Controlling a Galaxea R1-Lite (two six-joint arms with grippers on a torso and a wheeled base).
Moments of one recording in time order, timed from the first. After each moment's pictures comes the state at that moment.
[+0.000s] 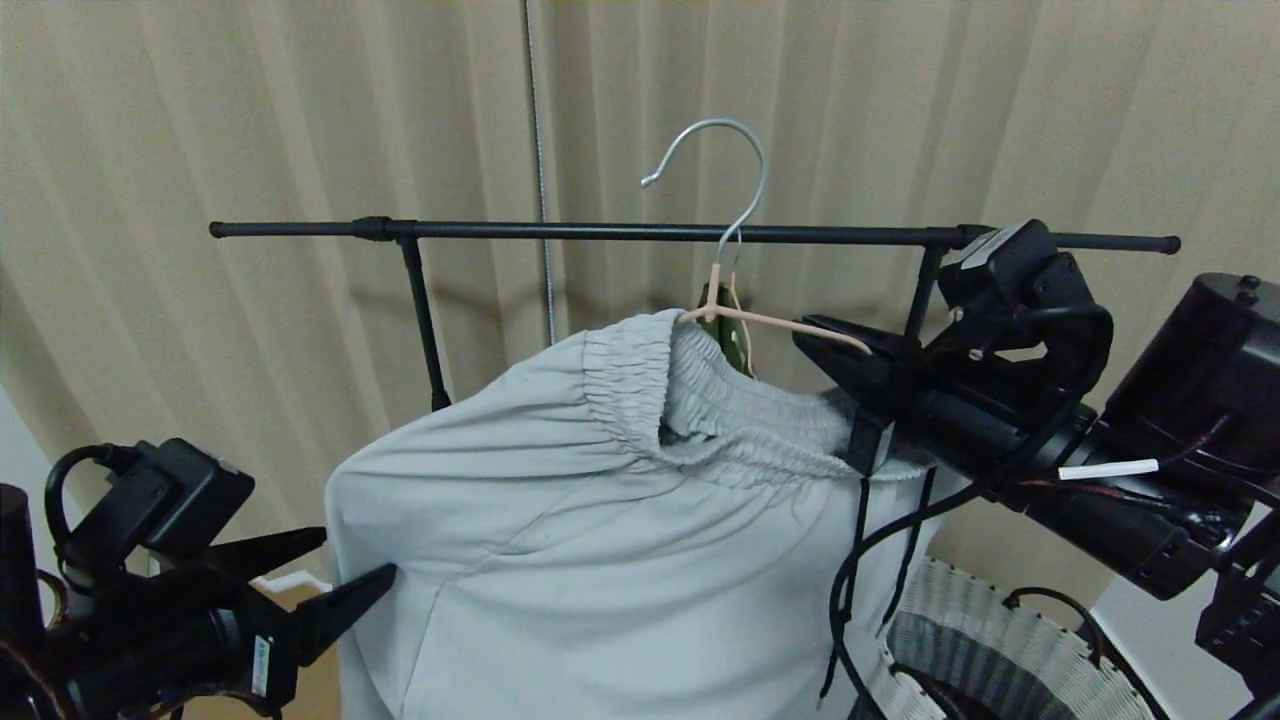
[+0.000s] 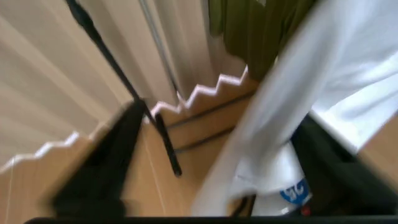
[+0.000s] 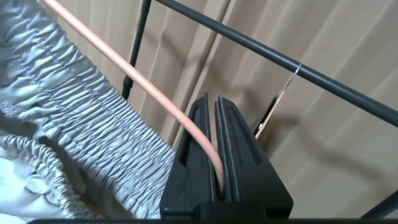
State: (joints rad) left arm -0.32 1.20 -0.31 -0.47 -0.06 0.16; right arm 0.64 1.61 -0.67 -1.02 -0.02 -0.25
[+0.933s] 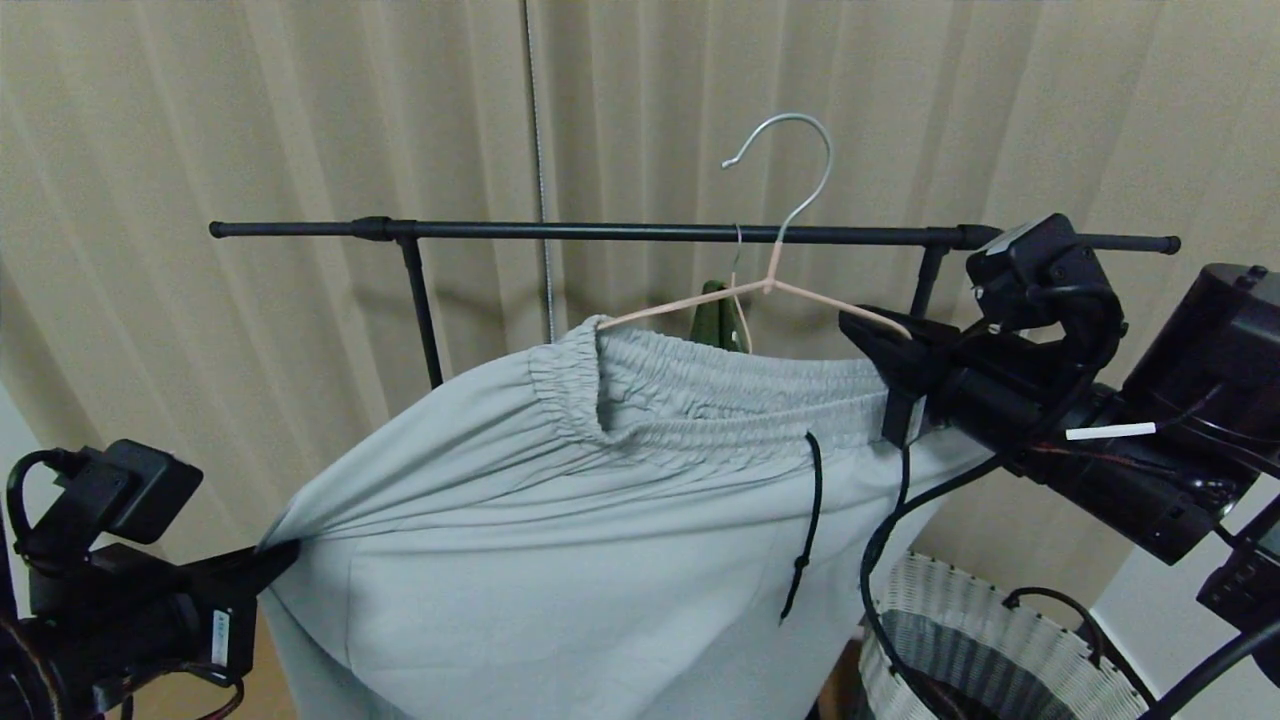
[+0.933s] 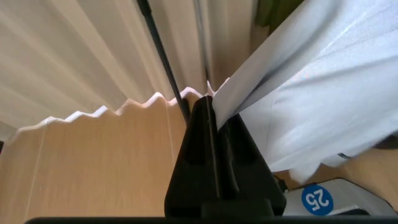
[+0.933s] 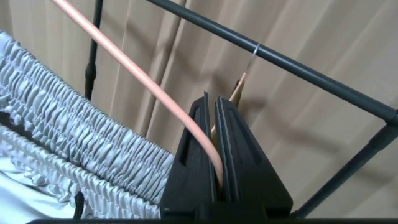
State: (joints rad) left arm -0.10 1.23 -0.28 -0.50 -0.06 0.19; right arm 0.50 1.61 -0.66 -1.00 -0.02 -0.26
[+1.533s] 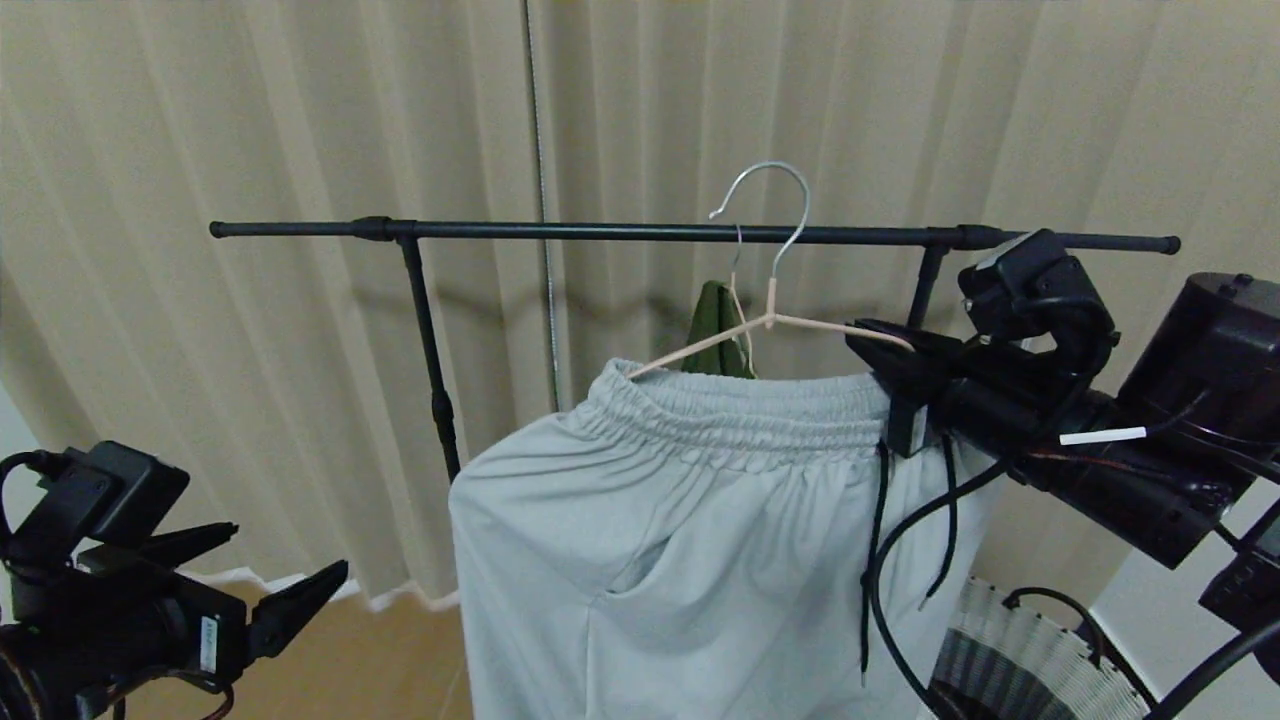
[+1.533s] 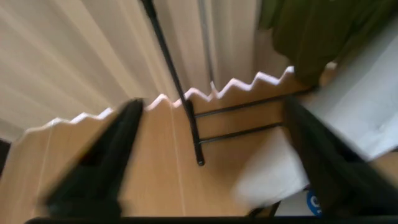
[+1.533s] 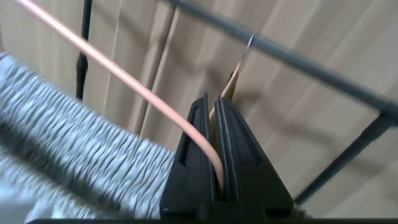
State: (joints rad) left arm -0.10 1.19 -0.27 -0.50 -0.10 0.20; right arm 0.49 1.60 -0.65 -0.95 -0.04 -0.26
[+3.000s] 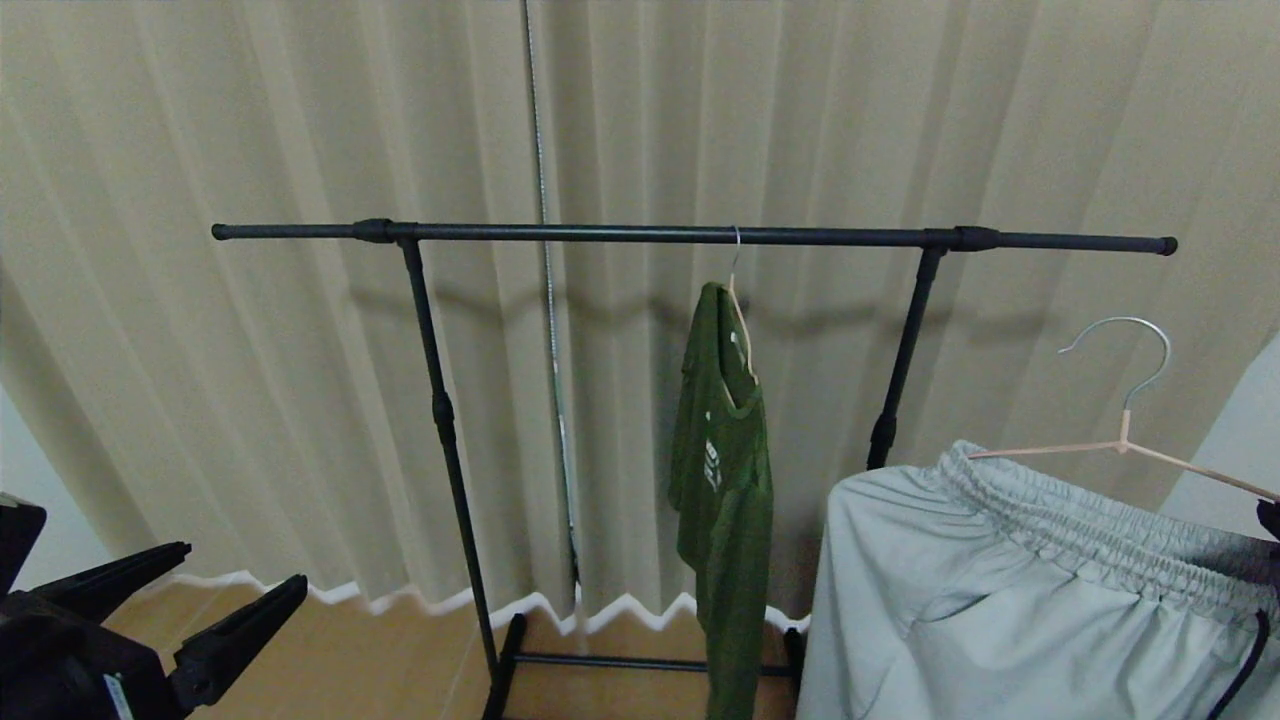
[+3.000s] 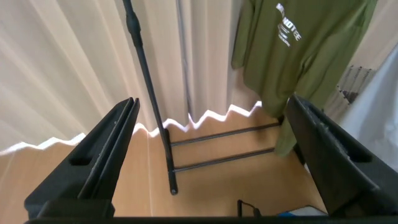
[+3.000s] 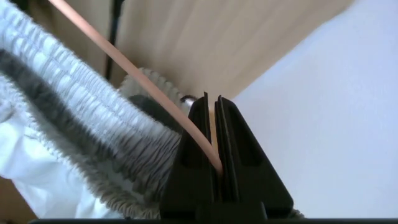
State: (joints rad) left arm -0.10 0.98 -0.19 -0.50 -0.14 0.06; right arm 0.02 1.03 -0.47 -0.16 -0.36 -0.30
